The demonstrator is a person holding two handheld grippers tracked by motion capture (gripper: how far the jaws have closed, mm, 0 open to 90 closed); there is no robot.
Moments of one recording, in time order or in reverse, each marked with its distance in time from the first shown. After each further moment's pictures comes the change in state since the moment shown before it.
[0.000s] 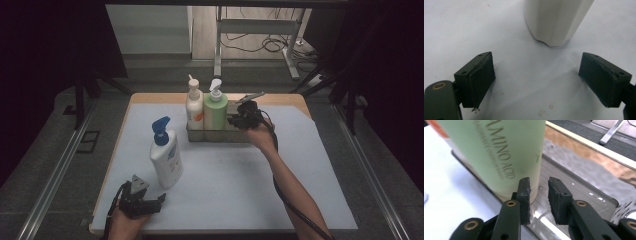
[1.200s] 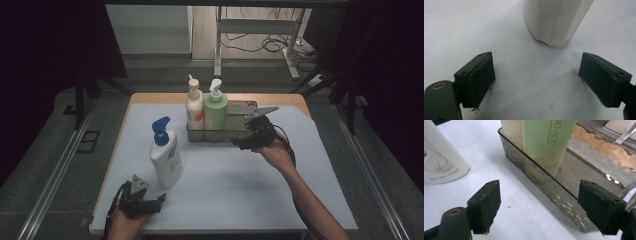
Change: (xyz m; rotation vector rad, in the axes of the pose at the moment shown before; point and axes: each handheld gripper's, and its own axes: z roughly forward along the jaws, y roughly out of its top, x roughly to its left) left arm 0.000 0.000 0.000 0.000 -0.002 -0.001; right arm 0.030 -0.032 -0.065 -0.009 0.064 -0.090
